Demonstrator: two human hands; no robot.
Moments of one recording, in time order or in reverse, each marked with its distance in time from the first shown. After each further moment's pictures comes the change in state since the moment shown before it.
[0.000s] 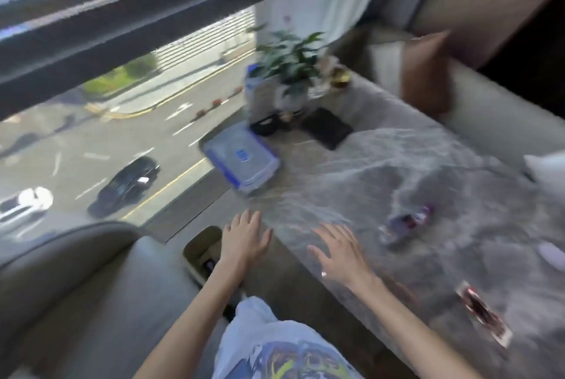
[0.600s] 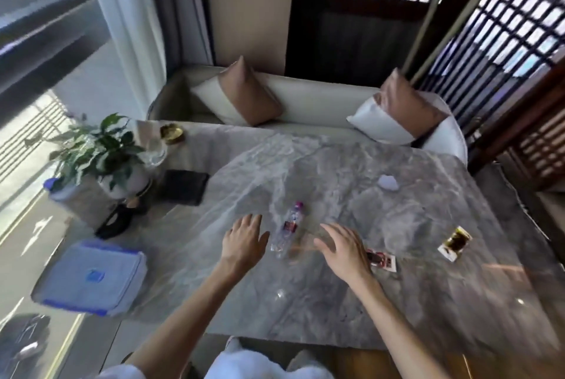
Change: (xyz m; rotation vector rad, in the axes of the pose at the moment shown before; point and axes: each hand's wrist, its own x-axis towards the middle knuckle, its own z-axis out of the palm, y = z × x) left_hand 0.066 0.261 0.011 0.170 -0.112 0.677; right_hand -0.113 0.169 -0.084 0.114 0.524 0.663
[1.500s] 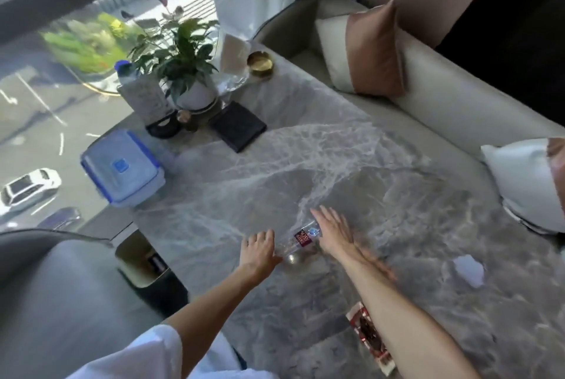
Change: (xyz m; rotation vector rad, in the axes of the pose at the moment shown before) left_hand 0.076 0.033 0.142 -0.162 -0.260 -0.629; right_hand 0.217 0.050 0.142 -0.322 -0.702 -0.509
